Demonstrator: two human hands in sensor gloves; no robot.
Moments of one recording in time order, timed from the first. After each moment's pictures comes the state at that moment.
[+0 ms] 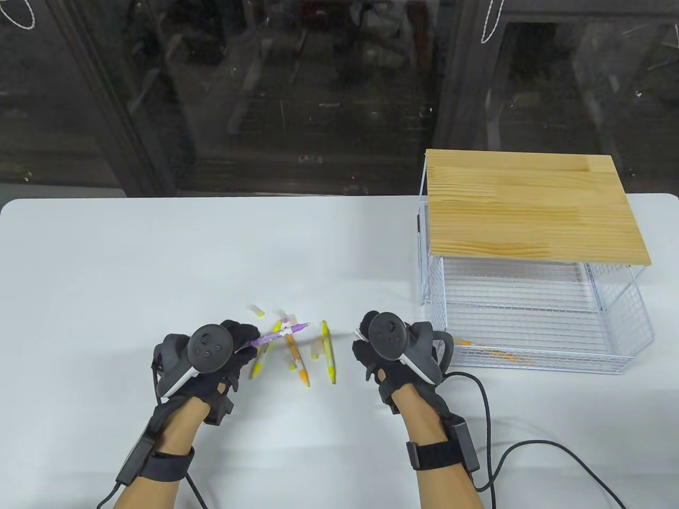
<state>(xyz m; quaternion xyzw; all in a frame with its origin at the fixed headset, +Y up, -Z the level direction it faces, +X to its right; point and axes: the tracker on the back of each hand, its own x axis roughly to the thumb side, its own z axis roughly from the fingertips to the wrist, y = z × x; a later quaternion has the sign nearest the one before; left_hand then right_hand) -0.256 -0.691 -0.345 0.07 -0.10 0.12 0.98 0.064 -0.696 -0.354 0.05 -0.10 0.98 0.17</state>
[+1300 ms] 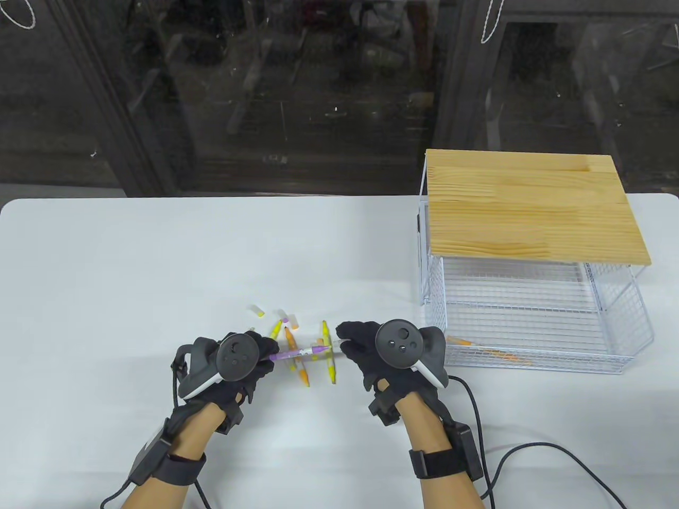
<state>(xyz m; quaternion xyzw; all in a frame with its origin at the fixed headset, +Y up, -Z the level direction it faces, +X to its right) -0.227 -0.704 -0.341 0.03 -0.15 0.08 0.98 0.059 -0.700 -0.344 0.14 -0.07 0.94 0.30</state>
